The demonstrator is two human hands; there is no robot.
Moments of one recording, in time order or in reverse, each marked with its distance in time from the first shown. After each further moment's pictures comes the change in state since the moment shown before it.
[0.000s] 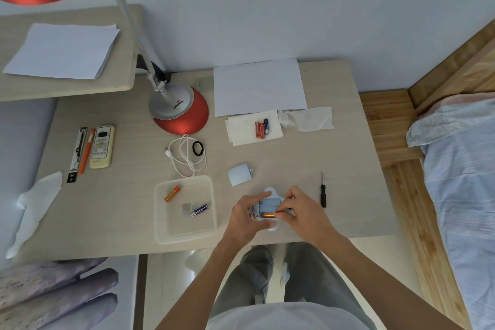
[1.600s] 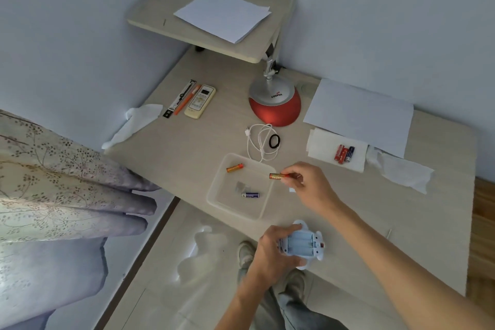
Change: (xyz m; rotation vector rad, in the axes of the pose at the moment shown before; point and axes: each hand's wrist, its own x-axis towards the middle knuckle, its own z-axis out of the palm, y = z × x) left_hand -0.074 0.000 0.031 -0.227 0.374 -0.203; right_hand 0.130 -0.109 0.001 0.162 -0.157 -0.478
